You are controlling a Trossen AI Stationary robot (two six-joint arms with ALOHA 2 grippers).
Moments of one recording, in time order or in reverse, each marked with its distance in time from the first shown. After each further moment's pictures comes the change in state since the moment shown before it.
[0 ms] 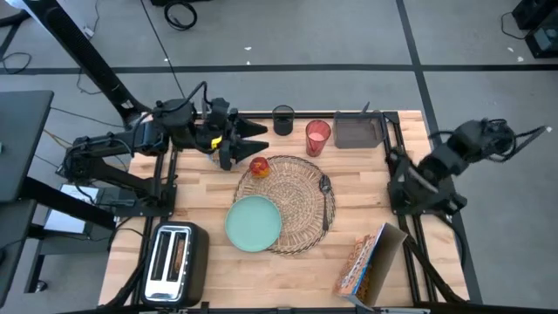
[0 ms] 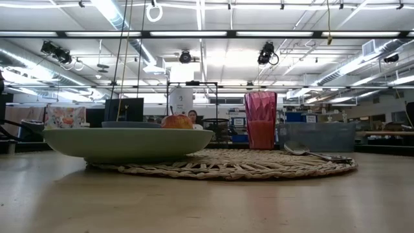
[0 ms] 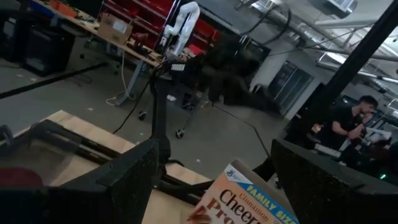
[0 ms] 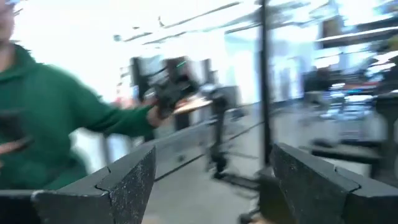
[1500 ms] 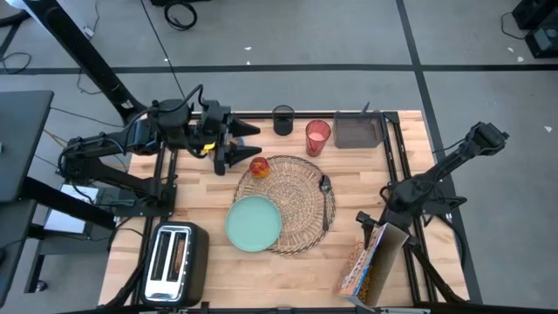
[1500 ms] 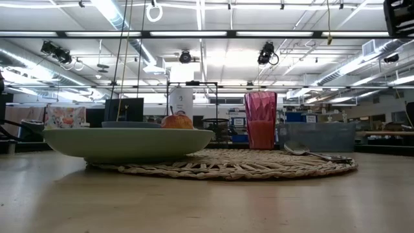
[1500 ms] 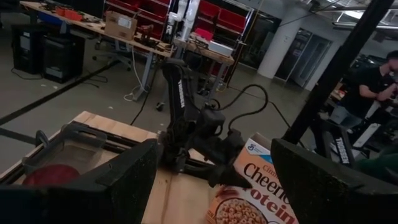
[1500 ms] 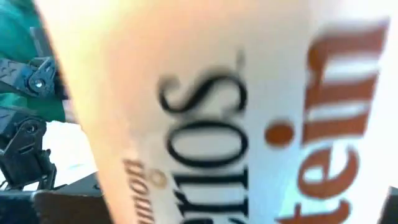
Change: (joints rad) left arm 0.000 -0.037 0.002 -0.126 0.001 0.172; right arm 0.062 0.122 -0.907 0.846 -0.308 -0.048
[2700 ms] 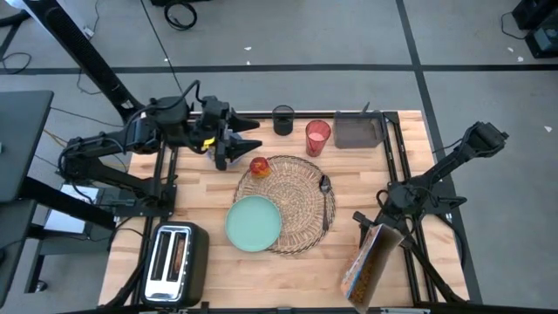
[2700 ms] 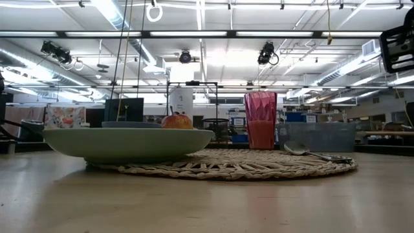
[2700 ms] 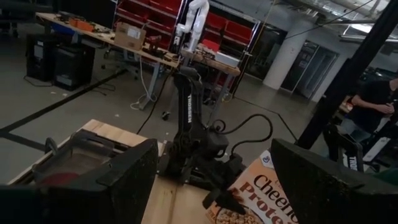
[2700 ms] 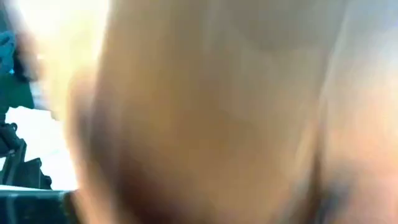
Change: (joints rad) left arm 0.021 -0.001 0.000 0.033 -0.027 -0.012; right arm -0.001 0.121 -0.083 0.085 0.090 -0.037
